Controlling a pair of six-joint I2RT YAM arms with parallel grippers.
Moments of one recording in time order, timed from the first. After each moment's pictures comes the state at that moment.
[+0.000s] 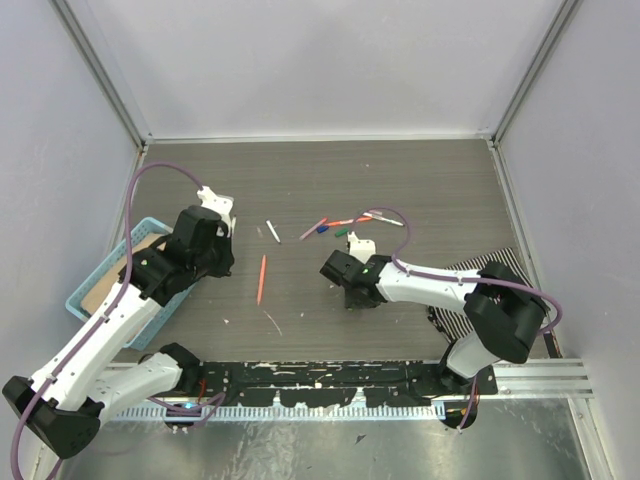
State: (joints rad) left arm -0.59 0.94 1.01 -0.86 -0.22 -0.26; right arm 0.95 1.53 0.87 -0.65 0.38 0.90
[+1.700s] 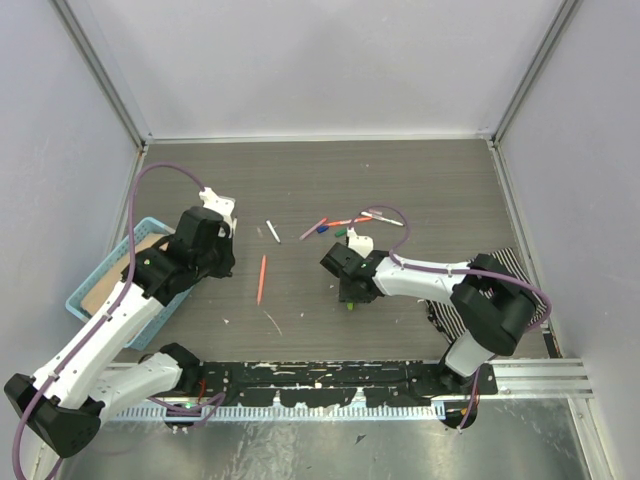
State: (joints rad) left arm -0.59 0.95 0.99 -0.85 -0.22 -0.26; right arm 0.90 1.59 0.87 -0.53 0.31 0.89
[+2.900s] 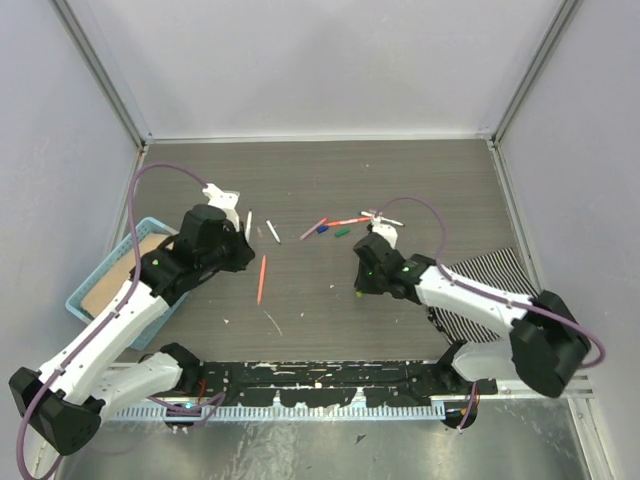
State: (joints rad) left arm -0.59 0.96 0.95 -0.69 -0.10 -0.35; right arm 0.79 1.31 0.75 -0.44 0.22 0.76
